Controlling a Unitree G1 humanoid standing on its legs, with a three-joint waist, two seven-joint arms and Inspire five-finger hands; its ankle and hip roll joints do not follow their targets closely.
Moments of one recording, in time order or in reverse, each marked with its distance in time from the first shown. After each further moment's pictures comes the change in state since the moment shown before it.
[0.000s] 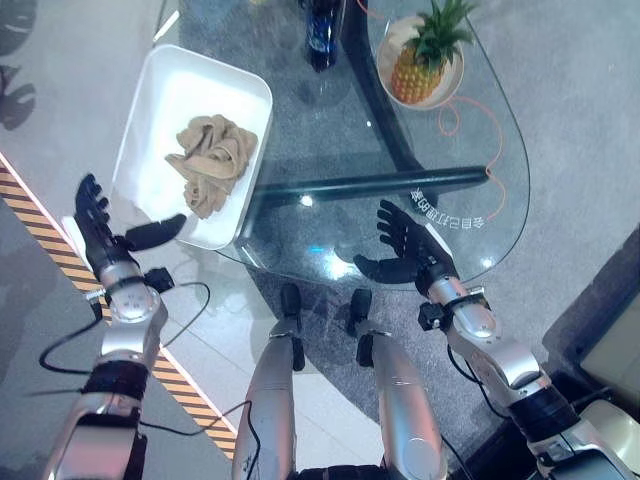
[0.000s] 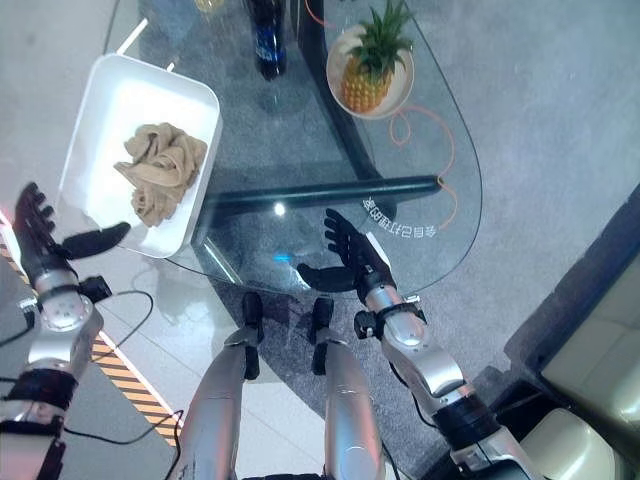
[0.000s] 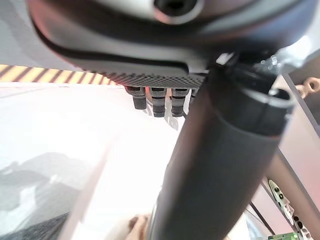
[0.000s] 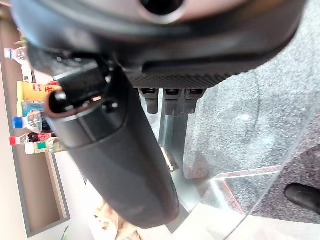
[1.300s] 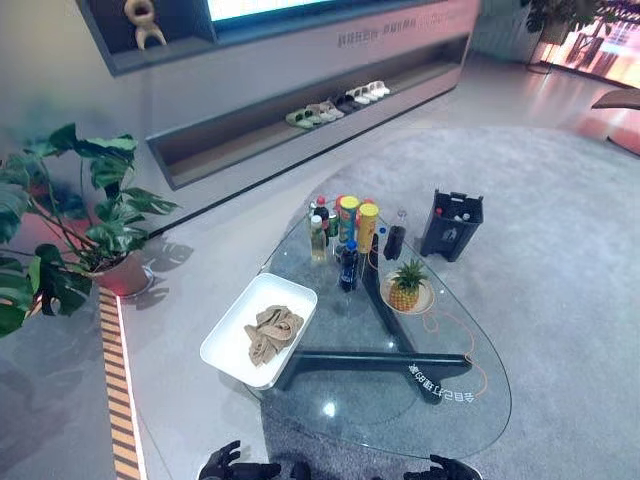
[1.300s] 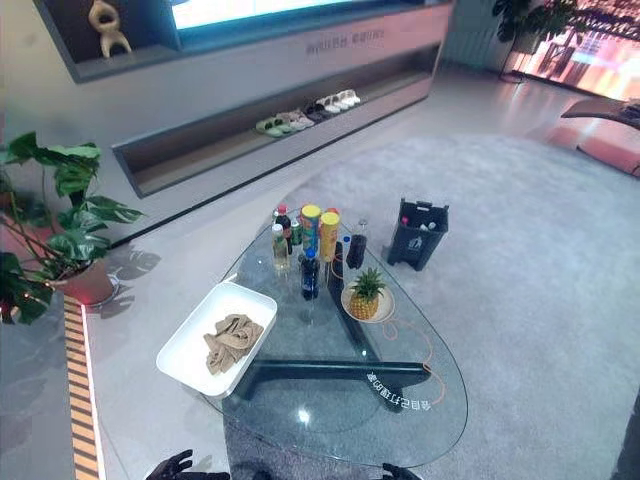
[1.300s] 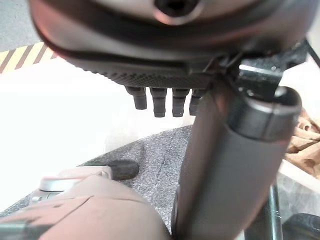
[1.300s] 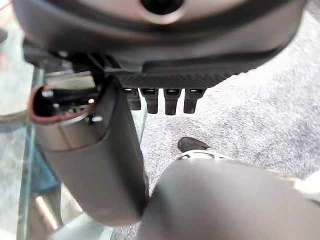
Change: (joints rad) left arm 0.306 -0.306 -0.191 0.669 0.067 0.141 -0.423; right arm 0.196 0.273 -0.143 1.198 -0.212 -0.038 0.167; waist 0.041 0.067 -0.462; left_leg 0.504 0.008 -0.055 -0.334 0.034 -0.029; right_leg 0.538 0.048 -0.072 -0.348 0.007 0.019
